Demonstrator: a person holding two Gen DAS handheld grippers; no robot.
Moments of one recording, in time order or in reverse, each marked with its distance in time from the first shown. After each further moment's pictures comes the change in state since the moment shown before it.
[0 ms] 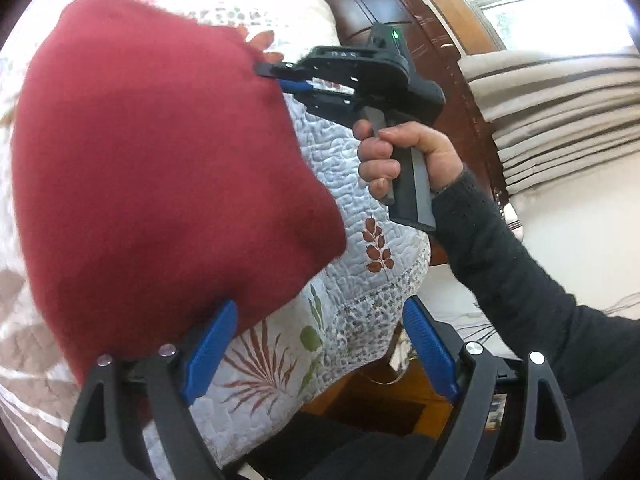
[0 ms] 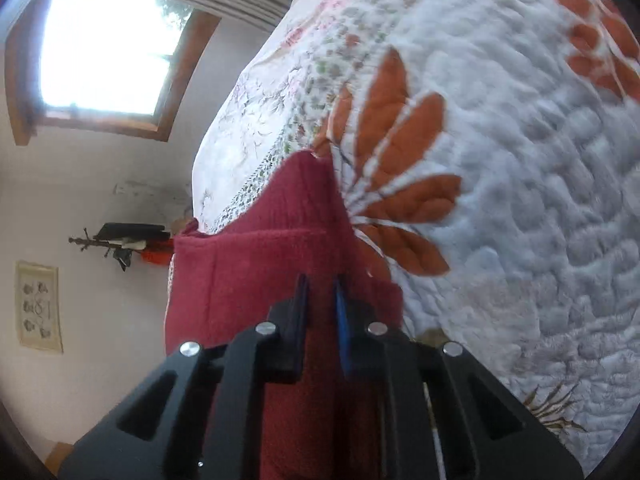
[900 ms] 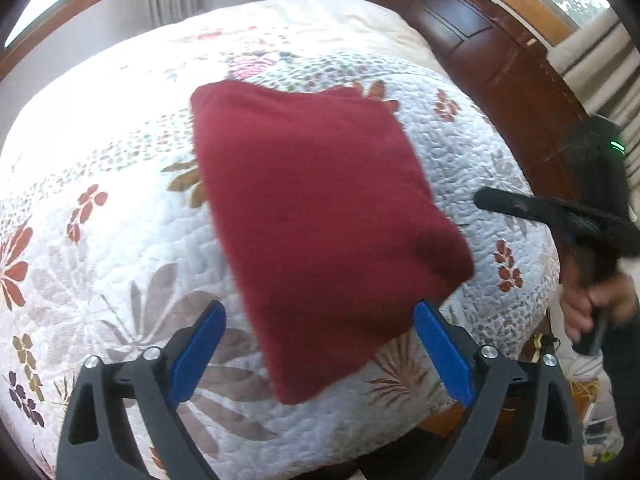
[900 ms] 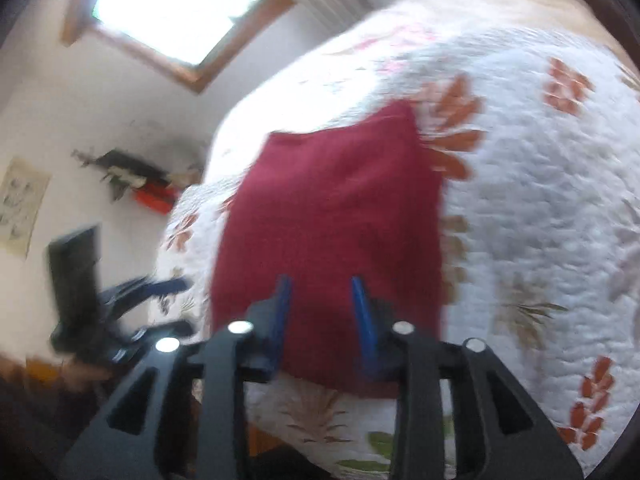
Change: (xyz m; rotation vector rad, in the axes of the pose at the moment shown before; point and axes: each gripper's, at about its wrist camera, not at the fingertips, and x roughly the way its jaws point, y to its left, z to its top) left arm -0.071 -0.012 0.005 0.051 -0.114 0.586; right arm -0.097 0.068 -0.153 -0.358 -0.011 -0.070
